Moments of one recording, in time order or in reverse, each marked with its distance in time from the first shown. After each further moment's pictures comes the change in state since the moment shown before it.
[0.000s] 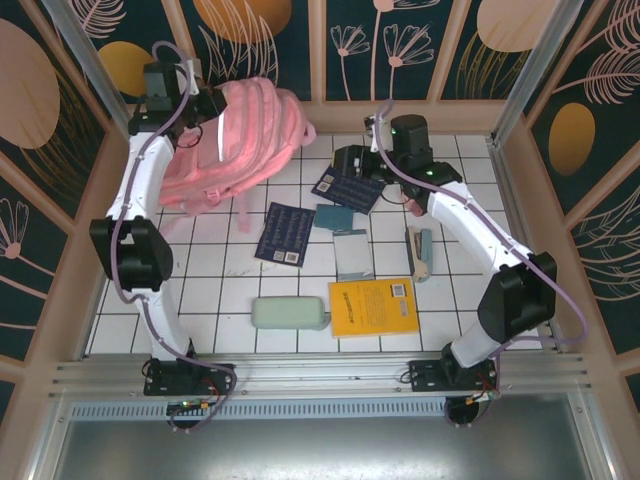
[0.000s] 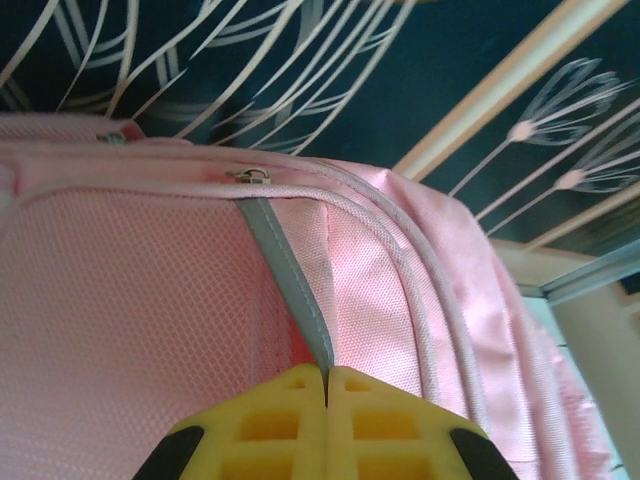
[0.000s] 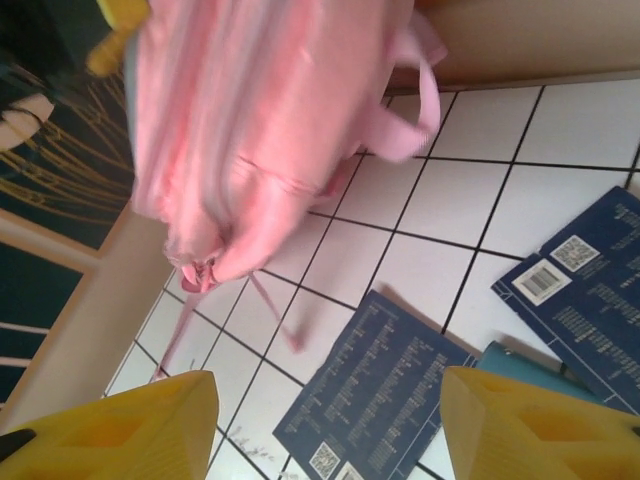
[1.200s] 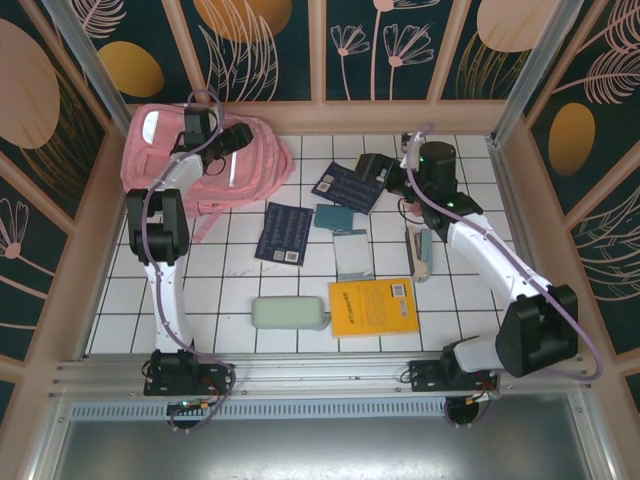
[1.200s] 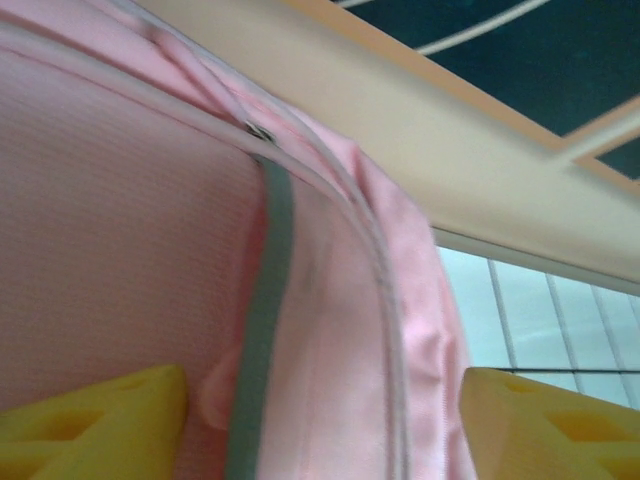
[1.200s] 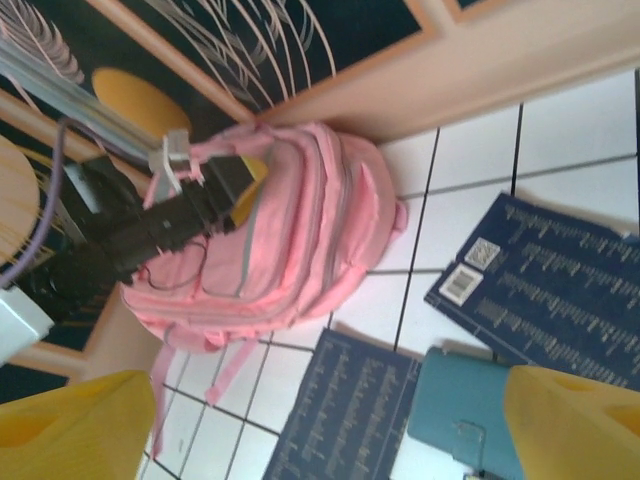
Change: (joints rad) left arm -0.010 0.359 -0.143 0.351 -0.047 -0.068; right arm -0.094 -0.209 -0.344 0.243 0.104 0.180
